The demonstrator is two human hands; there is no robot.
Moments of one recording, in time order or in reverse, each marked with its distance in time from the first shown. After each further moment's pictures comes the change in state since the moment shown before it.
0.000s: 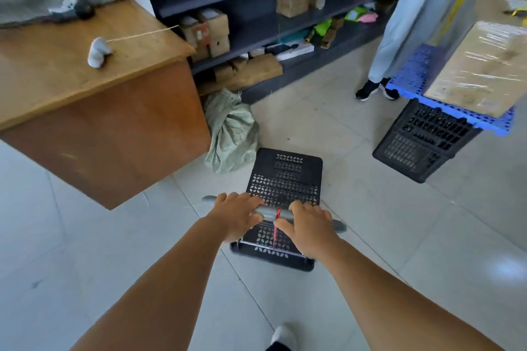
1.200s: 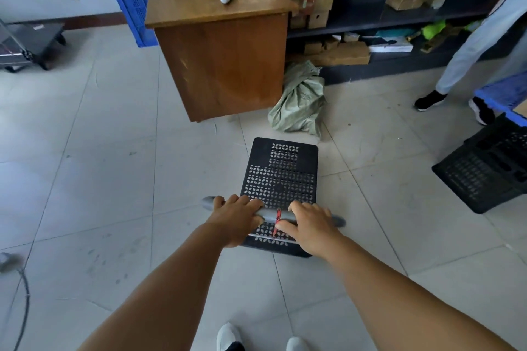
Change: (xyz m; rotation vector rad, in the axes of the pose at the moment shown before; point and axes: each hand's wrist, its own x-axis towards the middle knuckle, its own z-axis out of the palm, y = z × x) left_hand -0.247 0.135 0.162 -0.128 0.078 -0.418; right_hand -0.211 0.028 0.082 -0.110 -0.179 -0.429
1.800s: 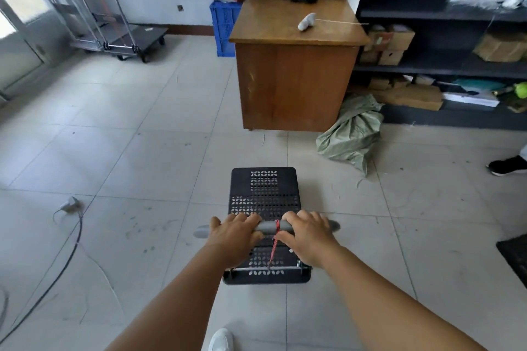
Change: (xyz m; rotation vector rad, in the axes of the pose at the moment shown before) left_hand -0.061 0.008 0.017 -0.214 0.130 -0.390; right_hand 0.012 -0.032 -0.008 -0.173 -0.046 -0.325
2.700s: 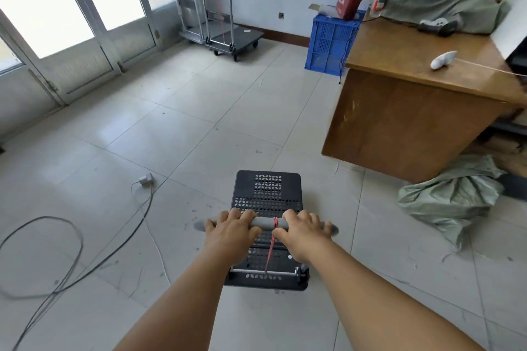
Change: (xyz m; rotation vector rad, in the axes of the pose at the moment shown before) left_hand 0.023 -0.221 -0.042 -0.253 0.125 -0.459; right_hand 0.168 -0.218 -0.011 -0.159 -0.173 -0.102
